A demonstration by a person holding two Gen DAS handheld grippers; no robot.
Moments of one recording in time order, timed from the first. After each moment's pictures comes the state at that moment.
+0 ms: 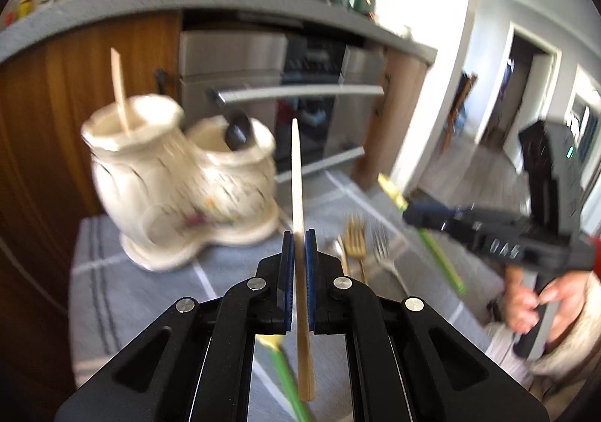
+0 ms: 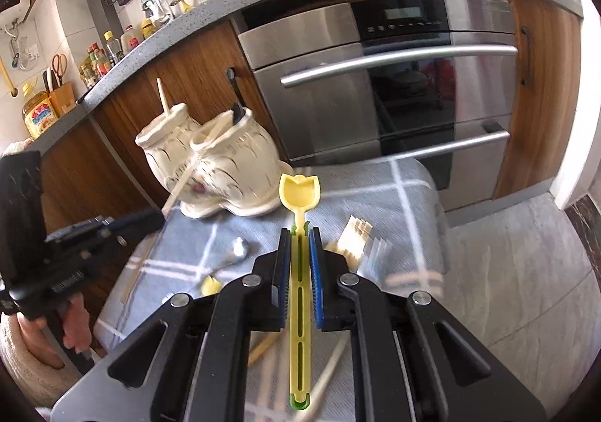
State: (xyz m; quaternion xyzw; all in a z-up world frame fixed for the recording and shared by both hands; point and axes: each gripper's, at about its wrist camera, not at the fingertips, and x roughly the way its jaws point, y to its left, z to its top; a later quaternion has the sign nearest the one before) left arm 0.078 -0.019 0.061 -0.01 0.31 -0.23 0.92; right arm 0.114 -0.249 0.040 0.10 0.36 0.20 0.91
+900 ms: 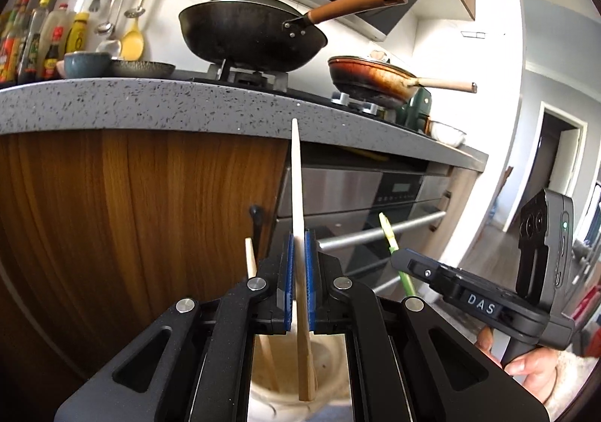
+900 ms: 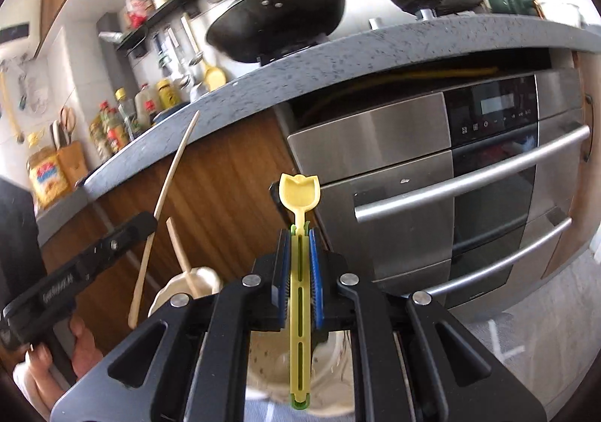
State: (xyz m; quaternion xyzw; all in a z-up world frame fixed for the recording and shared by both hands) left arm 0.198 0.061 0.126 -0.08 0.18 -0.16 0.97; right arm 0.250 -0.156 0.101 0.15 0.24 0.23 0.93
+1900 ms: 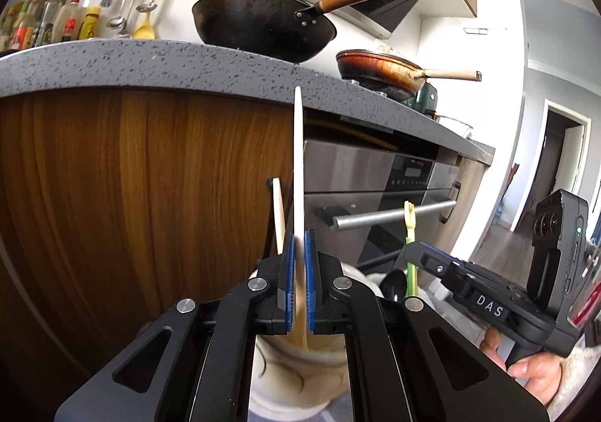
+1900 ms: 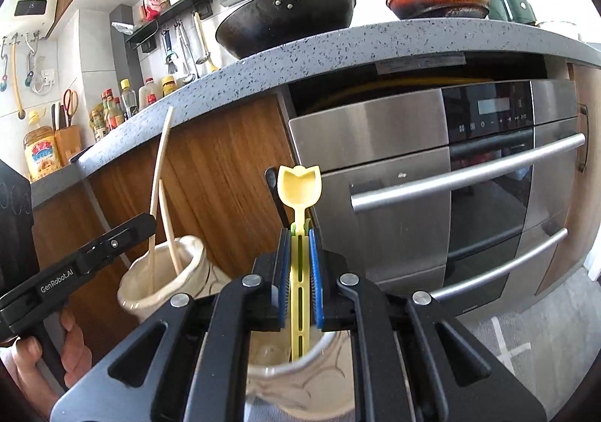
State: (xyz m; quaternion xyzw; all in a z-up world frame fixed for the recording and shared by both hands) left arm 0.180 0.071 0.085 -0.07 0.17 -0.15 0.97; right arm 0.226 -0.150 0.066 0.11 0.20 0.22 0.95
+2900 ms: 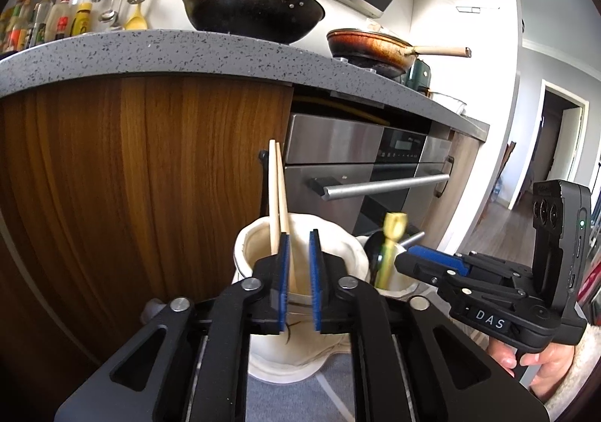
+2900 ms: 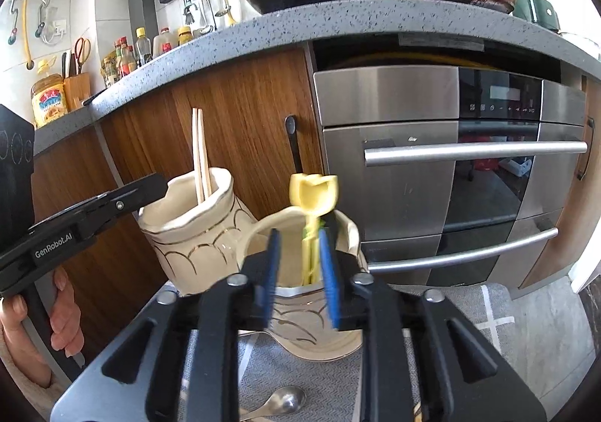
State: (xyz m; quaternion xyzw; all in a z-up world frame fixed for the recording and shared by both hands) left arm 0.158 0.066 0.082 -0.05 0.21 -0.15 0.96; right arm 0.199 -0.139 0.063 0.04 0.26 0.24 0.94
